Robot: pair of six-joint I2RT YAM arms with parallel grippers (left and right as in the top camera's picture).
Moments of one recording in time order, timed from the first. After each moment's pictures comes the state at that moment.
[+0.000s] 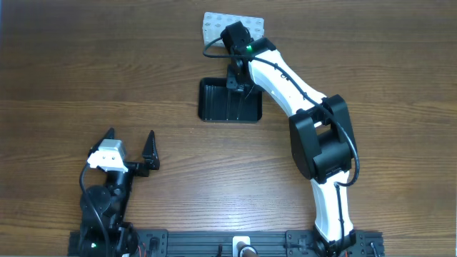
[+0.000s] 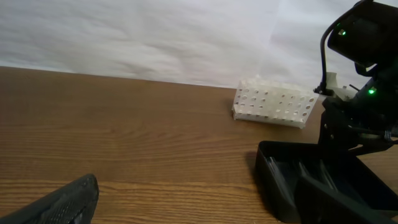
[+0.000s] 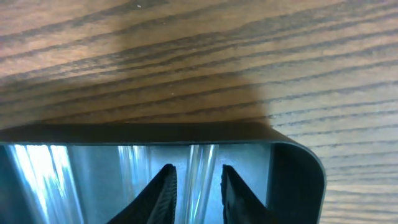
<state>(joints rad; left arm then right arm) -0.09 0.01 0.01 -0.07 0.02 -0.15 0.46 2.21 1.78 -0.91 0.06 0.51</state>
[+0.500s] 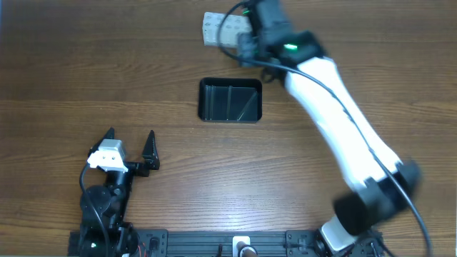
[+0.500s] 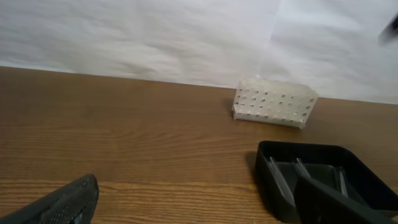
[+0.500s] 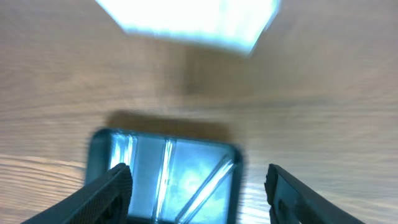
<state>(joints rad) -0.09 0.01 0.01 -0.07 0.02 -0.15 0.43 1.75 1.76 -0.88 0.19 0.29</state>
